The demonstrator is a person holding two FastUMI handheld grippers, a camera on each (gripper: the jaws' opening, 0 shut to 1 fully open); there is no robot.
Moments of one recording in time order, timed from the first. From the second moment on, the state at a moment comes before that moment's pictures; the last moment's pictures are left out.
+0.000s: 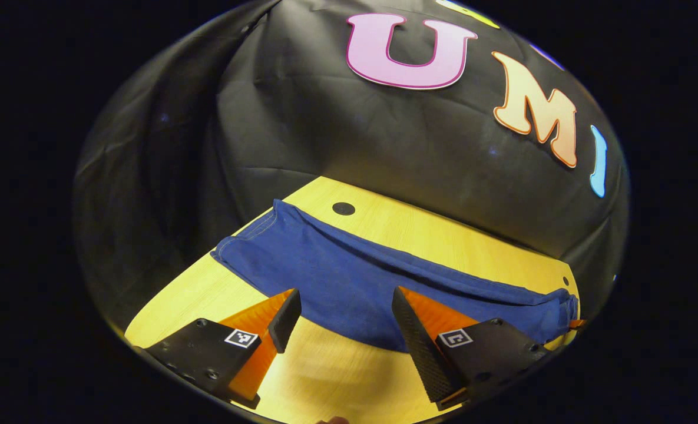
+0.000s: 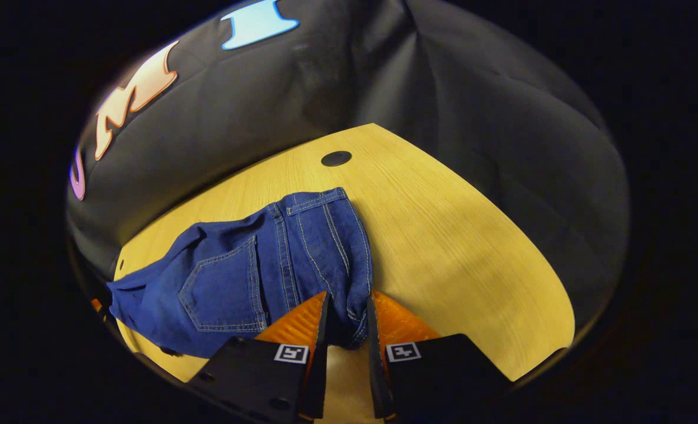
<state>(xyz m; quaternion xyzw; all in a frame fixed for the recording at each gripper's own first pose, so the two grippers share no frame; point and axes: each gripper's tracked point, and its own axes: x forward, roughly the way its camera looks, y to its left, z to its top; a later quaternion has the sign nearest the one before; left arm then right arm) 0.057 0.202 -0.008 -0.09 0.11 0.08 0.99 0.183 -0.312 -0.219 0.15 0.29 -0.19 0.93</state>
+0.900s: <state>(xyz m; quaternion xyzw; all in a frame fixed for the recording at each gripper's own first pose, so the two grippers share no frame) 0.062 0.197 -0.007 -0.11 0.11 0.04 0.99 0.174 -0.324 -0.146 0.05 0.24 -0.31 0.92</state>
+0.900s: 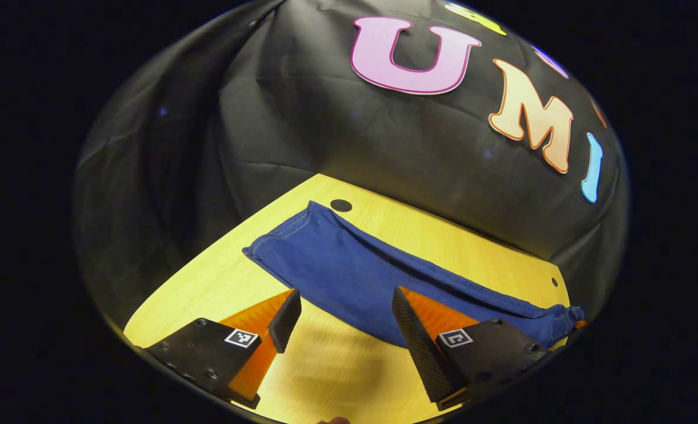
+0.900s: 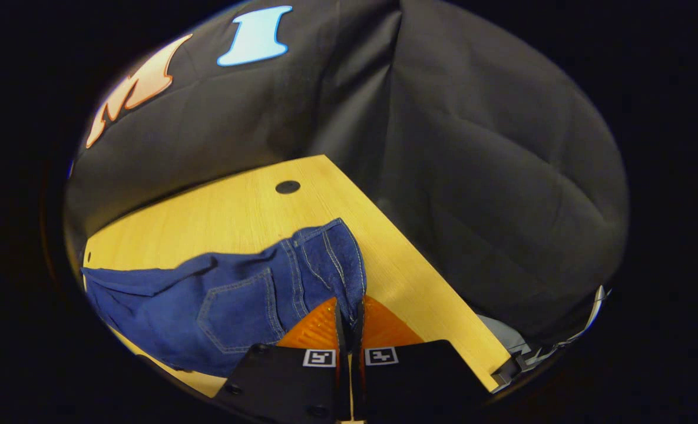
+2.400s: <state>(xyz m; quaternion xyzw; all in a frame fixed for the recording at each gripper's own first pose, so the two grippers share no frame) 0.092 0.265 -0.014 -0.05 0.11 -0.02 0.99 0.267 0.169 -0.228 0.10 0.31 0.08 0.94</state>
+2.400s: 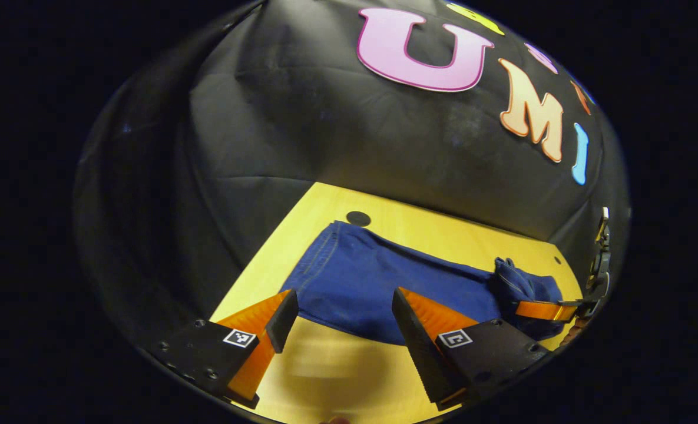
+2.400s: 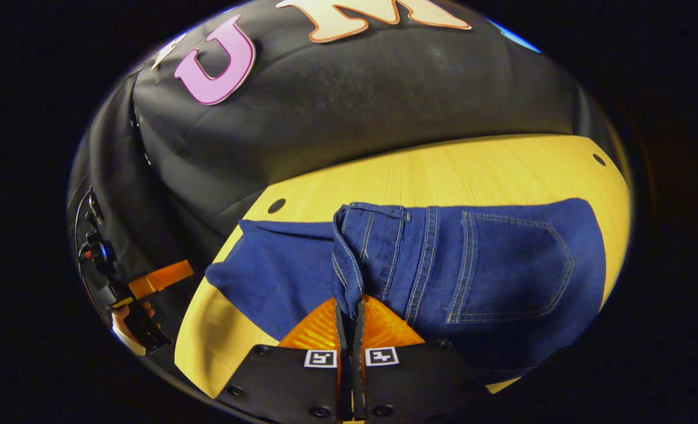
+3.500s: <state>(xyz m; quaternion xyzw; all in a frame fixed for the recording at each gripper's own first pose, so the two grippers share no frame) 0.133 0.294 -0.065 0.00 0.17 0.00 0.99 0.210 0.159 -0.126 0.13 0.24 0.11 0.96</state>
